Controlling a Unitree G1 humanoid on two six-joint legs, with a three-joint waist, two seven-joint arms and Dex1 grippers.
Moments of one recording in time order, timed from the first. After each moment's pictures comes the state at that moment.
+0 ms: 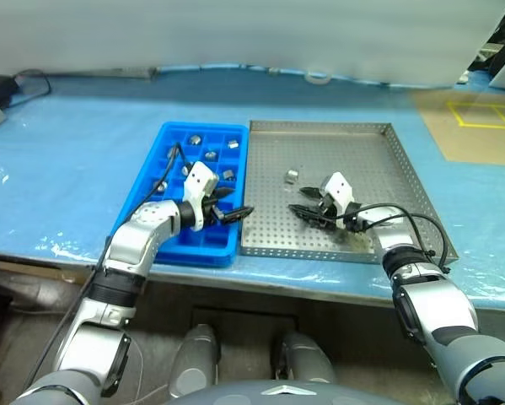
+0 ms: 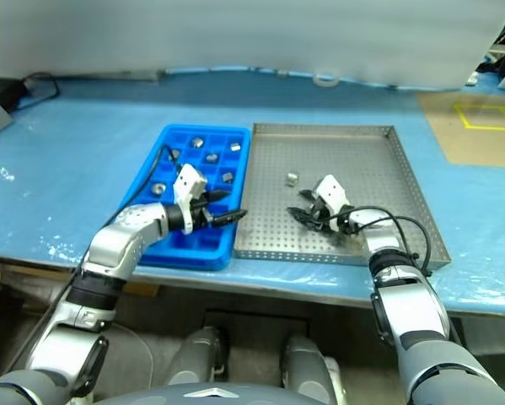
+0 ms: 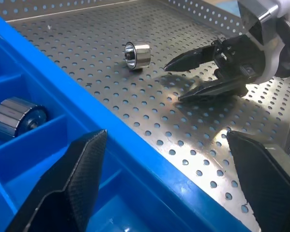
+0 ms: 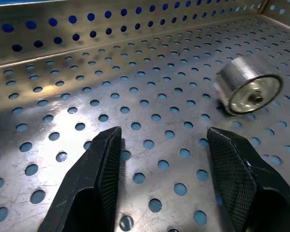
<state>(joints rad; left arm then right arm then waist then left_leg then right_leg) -0.50 0.34 -0.12 0.08 -0.33 0.54 -0.80 -0.69 -0.41 0.08 0.91 0.12 -0.19 1.01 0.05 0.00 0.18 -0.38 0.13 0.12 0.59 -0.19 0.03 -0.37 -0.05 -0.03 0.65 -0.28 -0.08</state>
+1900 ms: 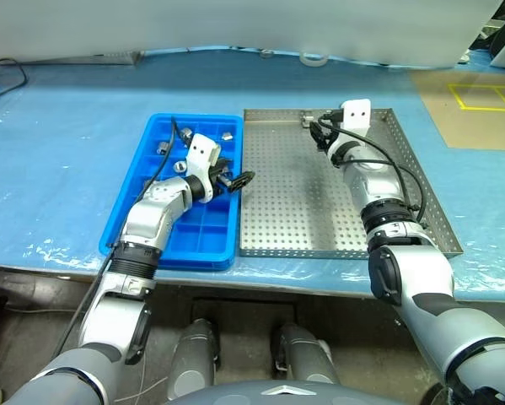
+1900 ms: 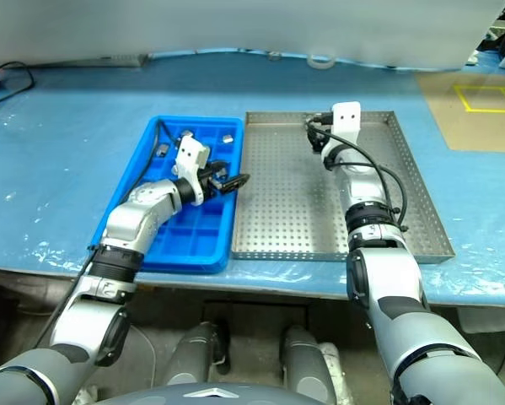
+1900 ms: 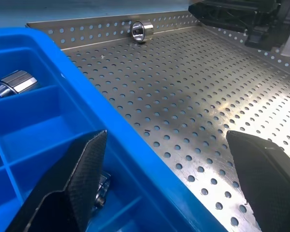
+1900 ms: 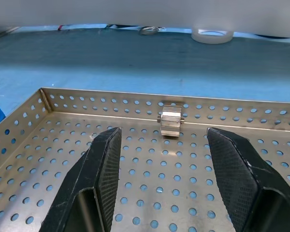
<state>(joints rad) -0.68 0.23 -0.04 0.28 -0.29 0.48 -0.61 -1.01 -0.28 -0.16 0.96 0.14 0.04 0.23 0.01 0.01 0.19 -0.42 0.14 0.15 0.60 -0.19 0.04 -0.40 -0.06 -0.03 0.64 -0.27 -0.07</state>
